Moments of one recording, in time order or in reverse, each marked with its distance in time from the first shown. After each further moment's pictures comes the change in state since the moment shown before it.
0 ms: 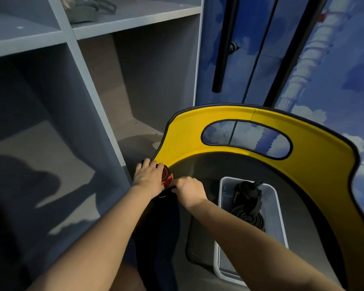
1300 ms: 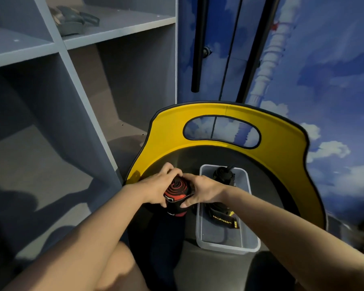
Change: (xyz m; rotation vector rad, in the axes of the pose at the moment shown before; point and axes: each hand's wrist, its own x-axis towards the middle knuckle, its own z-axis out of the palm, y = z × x) left_hand -0.072 0.043 -0.034 -0.337 -0.242 0.432; right_hand -0.082 0.057 -0.049 0.543 -0.302 -0.068
